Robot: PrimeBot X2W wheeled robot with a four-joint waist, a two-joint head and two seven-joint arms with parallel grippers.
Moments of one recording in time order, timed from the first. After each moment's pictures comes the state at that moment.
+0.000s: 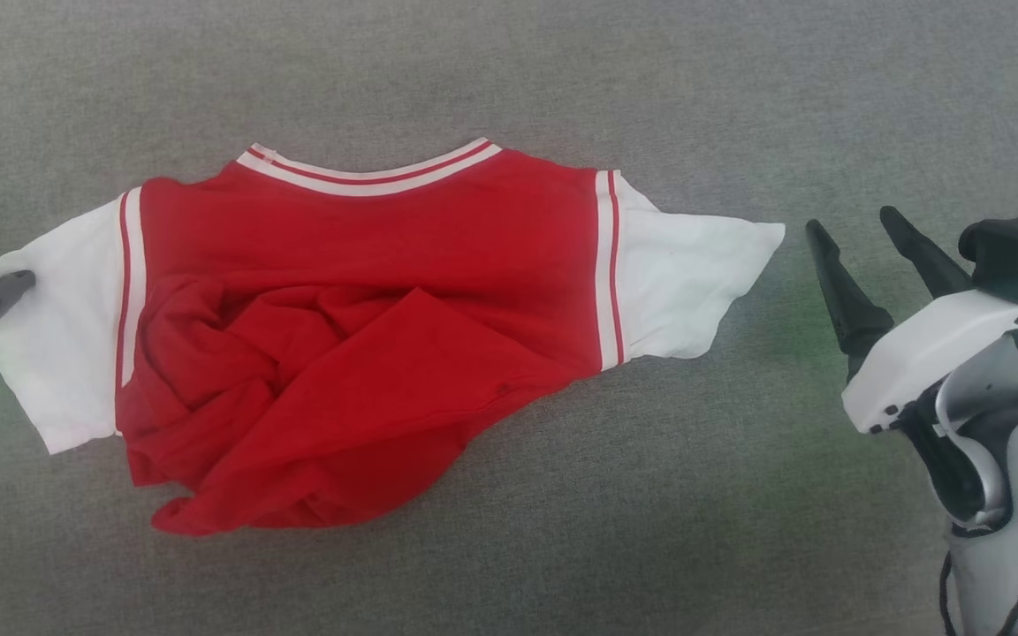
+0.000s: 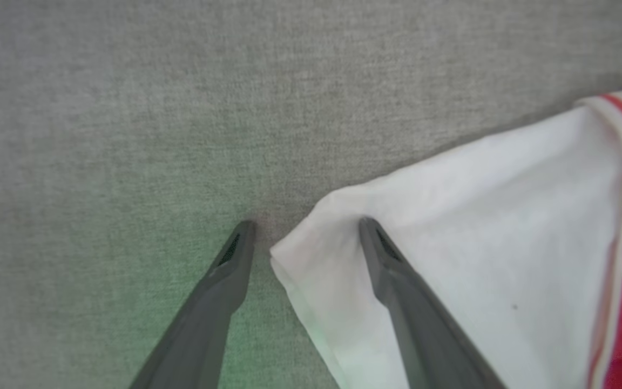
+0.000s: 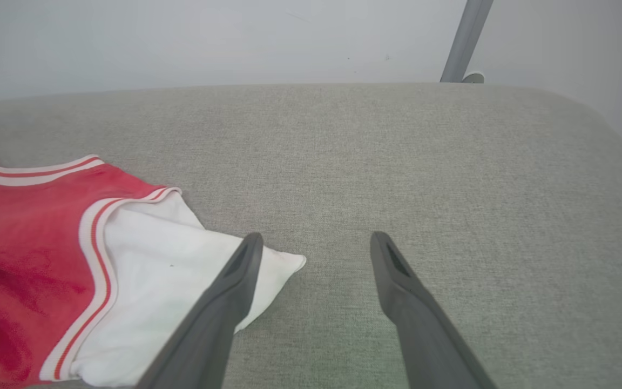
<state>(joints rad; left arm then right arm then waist) -0.81 0.67 -0.20 0.77 -0.71 -0.11 0.75 -0.34 -0.16 -0.01 -0.03 0.29 0.13 0.33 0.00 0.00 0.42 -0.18</state>
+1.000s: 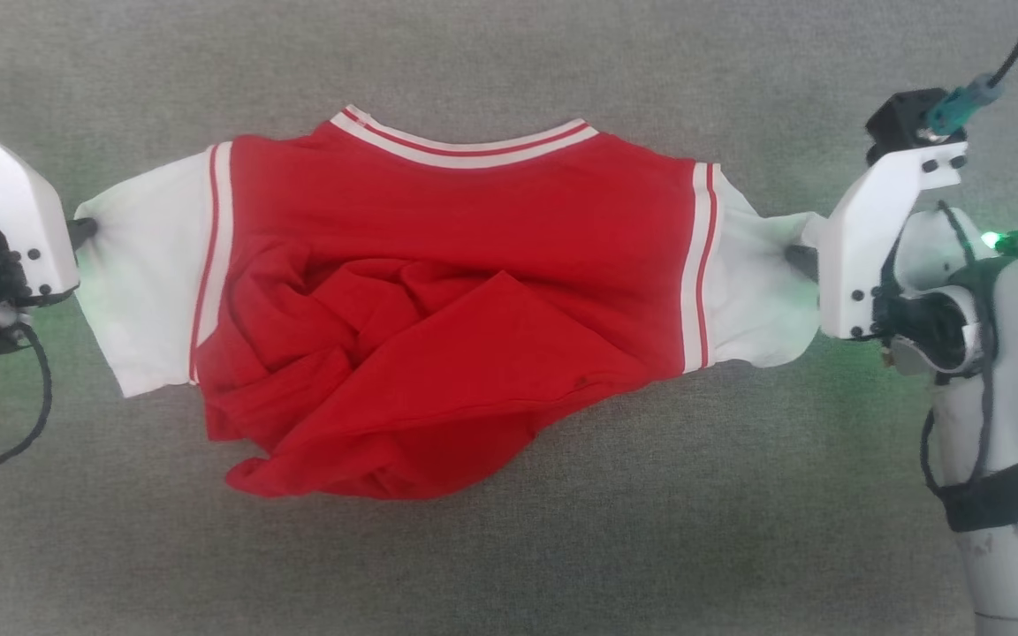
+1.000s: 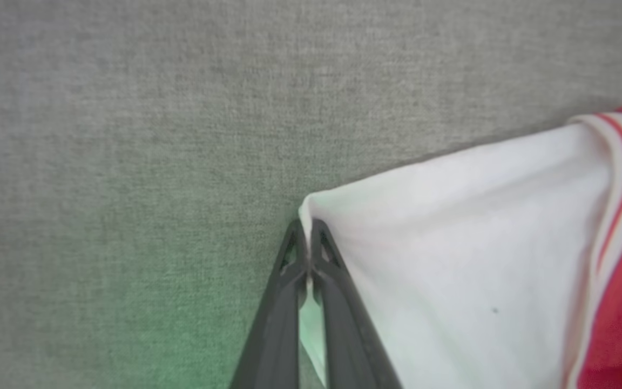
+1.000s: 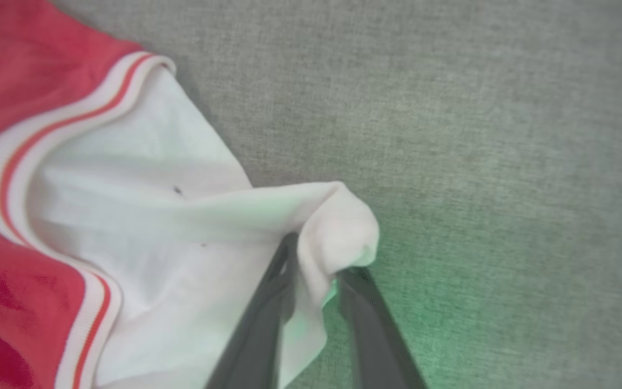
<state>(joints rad) -0.98 0.57 -0.38 0.91 -0.82 -0.13 0.67 -0.67 -0.14 0.02 0.27 0.32 0.13 1.03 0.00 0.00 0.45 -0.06</state>
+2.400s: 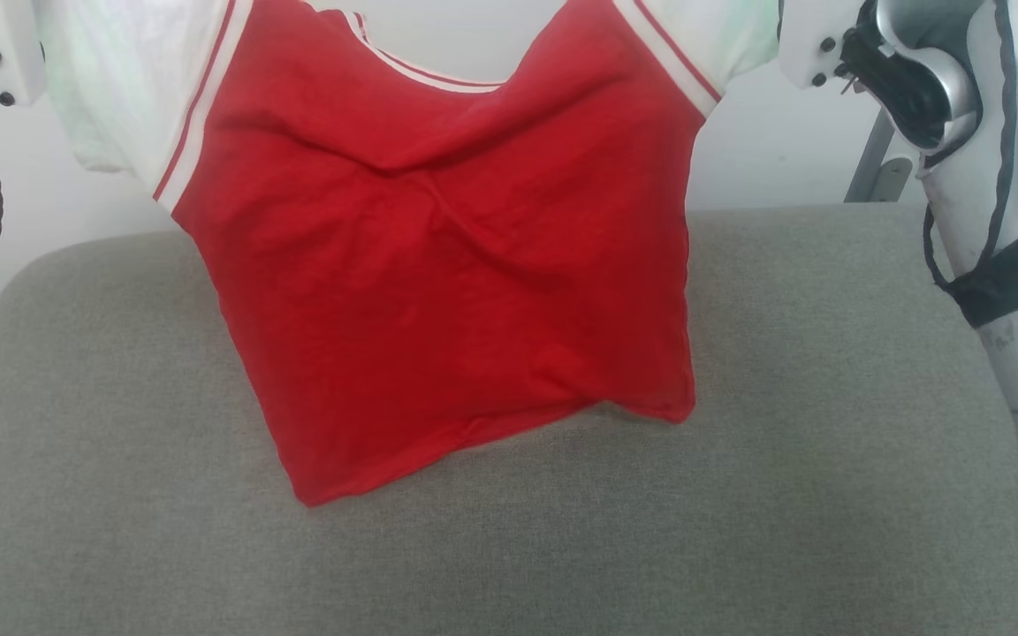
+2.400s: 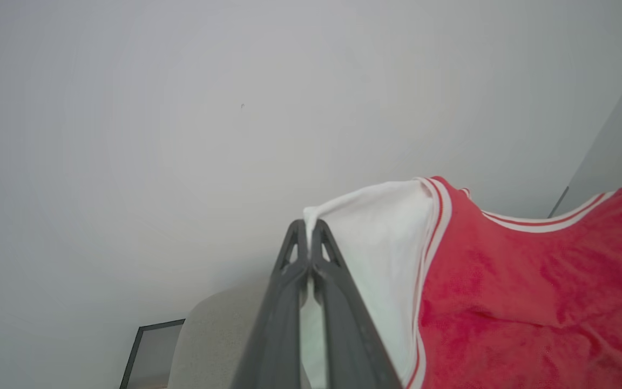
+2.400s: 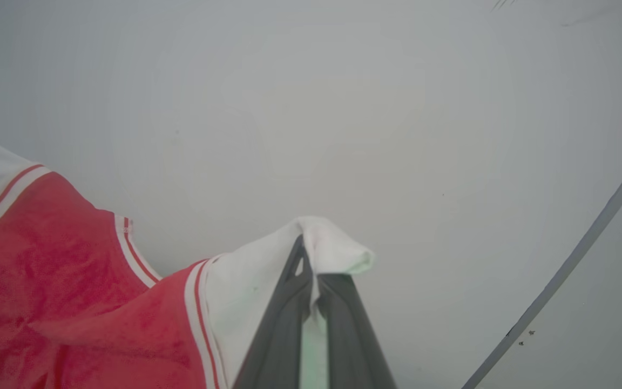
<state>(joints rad) -1.19 0.64 -0.48 0.58 -0.75 -0.03 0.61 -1.17 -0.20 0.33 0.60 0.44 0.13 0.39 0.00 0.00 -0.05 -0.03</state>
